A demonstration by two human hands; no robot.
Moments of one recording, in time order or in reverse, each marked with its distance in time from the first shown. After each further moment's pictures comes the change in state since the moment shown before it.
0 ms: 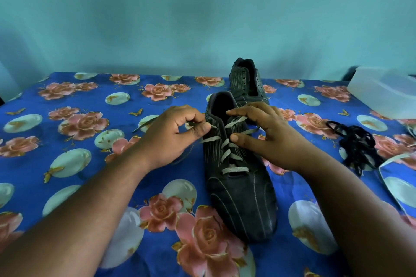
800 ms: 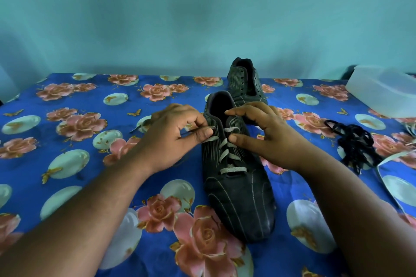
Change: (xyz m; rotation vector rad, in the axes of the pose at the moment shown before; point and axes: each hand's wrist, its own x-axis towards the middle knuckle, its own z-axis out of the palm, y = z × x) left_hand 0.000 0.001 0.002 0.173 0.062 0.106; right_hand 0.001 0.003 -0.001 0.011 -0.010 -0.014
